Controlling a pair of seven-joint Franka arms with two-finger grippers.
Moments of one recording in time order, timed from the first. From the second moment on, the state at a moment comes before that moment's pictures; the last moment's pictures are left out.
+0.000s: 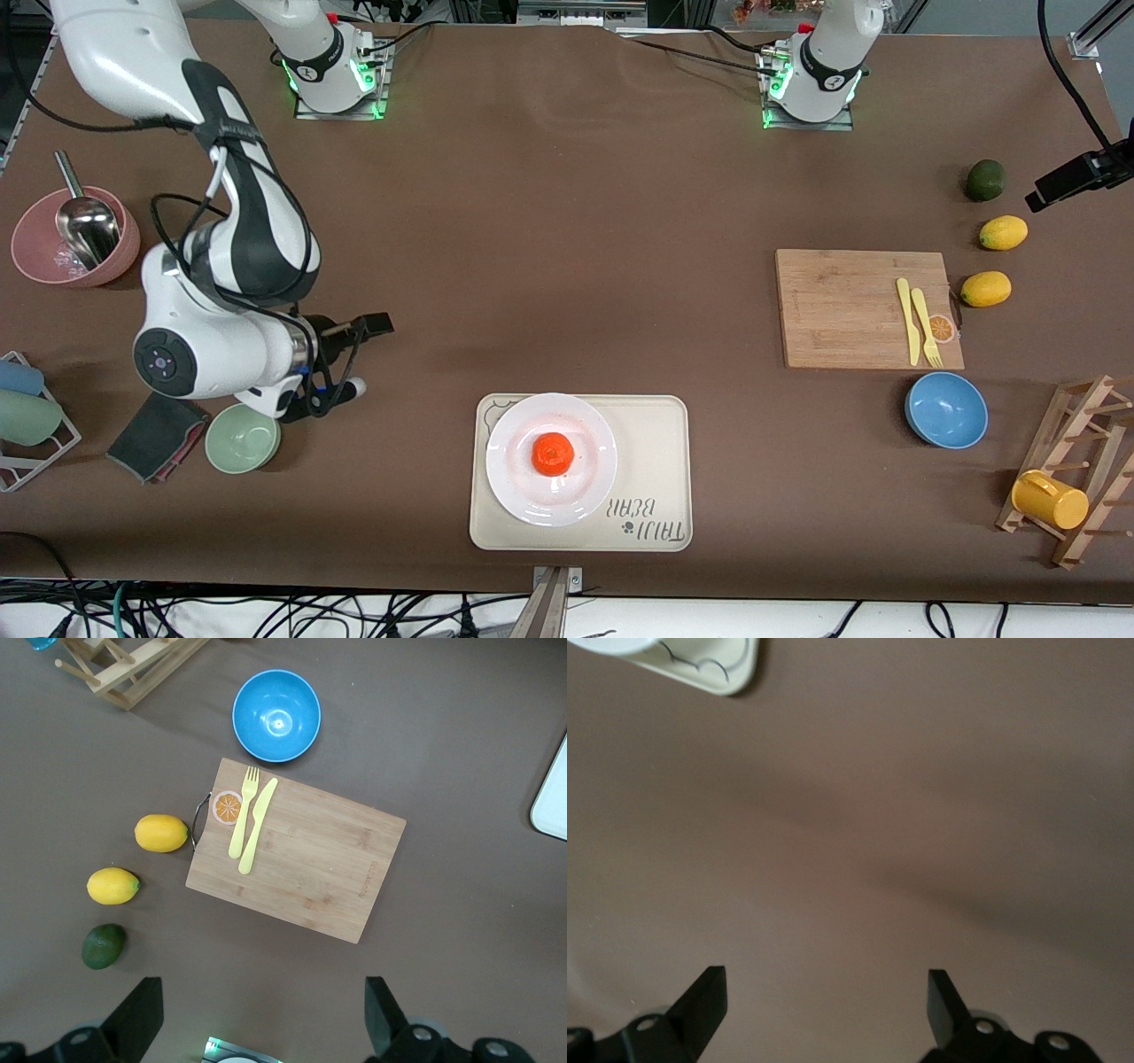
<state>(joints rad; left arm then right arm) 0.06 -0.01 0.04 -1.54 0.02 1.44 -0.23 0.08 0.66 0.21 -1.26 0.08 1.59 -0.09</state>
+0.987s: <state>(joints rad) 0.06 0.00 0.04 -1.54 -0.01 1.45 -0.23 0.15 0.09 -0.03 -1.66 -0.01 1.57 0.06</state>
